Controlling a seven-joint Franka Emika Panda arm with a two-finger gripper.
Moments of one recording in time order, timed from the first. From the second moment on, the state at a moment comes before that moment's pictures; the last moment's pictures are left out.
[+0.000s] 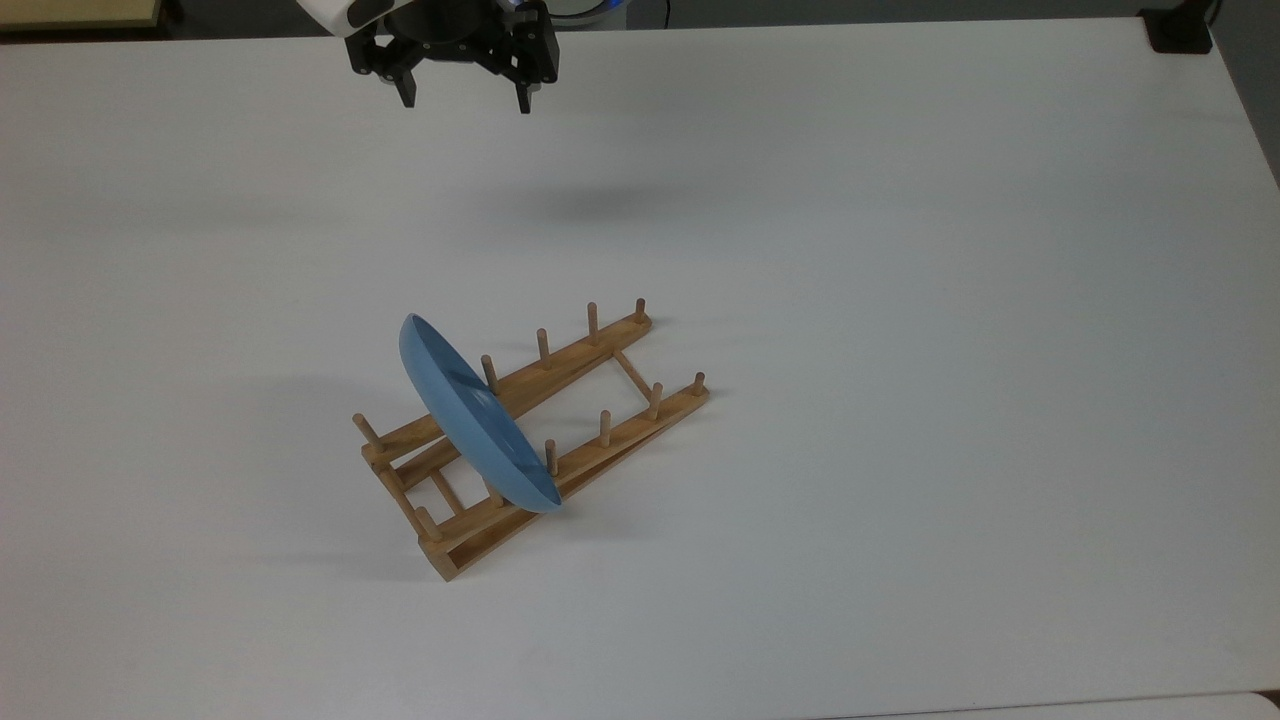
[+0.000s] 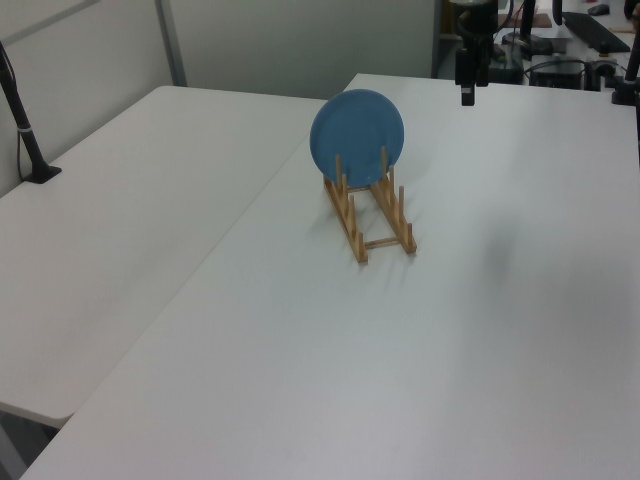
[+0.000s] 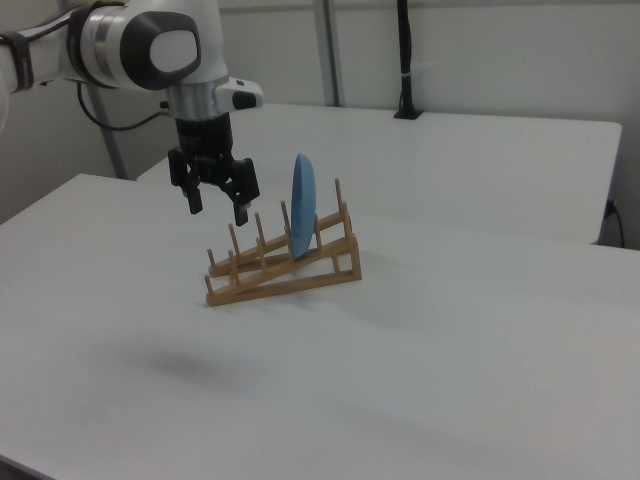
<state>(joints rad) 0.11 0.10 -0.16 -1.60 0.01 1.61 -0.02</state>
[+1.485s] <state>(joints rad) 0.12 0.11 -0.09 -1.59 -0.26 2.01 0.02</state>
